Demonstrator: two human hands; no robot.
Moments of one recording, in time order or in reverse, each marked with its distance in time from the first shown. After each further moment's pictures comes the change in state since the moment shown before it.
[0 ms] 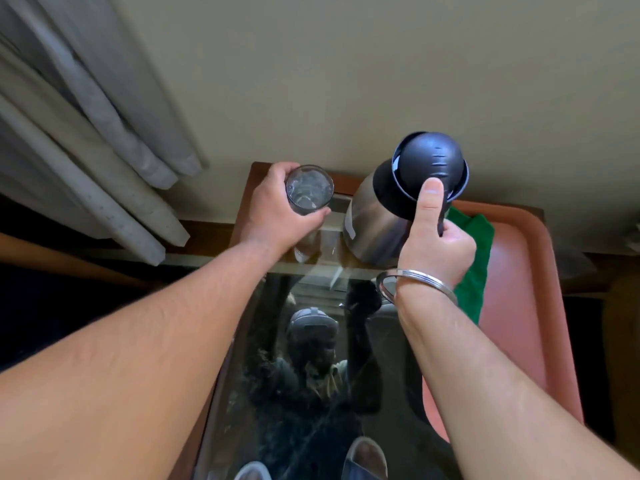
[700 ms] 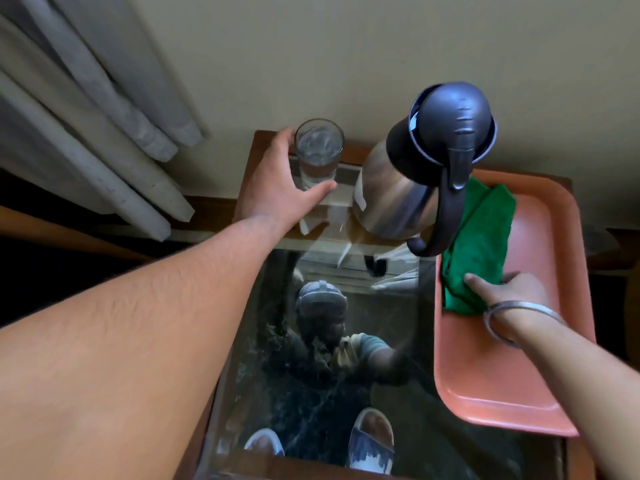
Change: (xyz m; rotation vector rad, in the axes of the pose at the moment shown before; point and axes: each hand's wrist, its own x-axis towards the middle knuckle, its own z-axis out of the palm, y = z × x) left_hand 0.000 -0.014 0.006 0.132 -0.053 -0.058; right_hand 0.076 0.115 -0.097 -0.796 -0.356 0.297
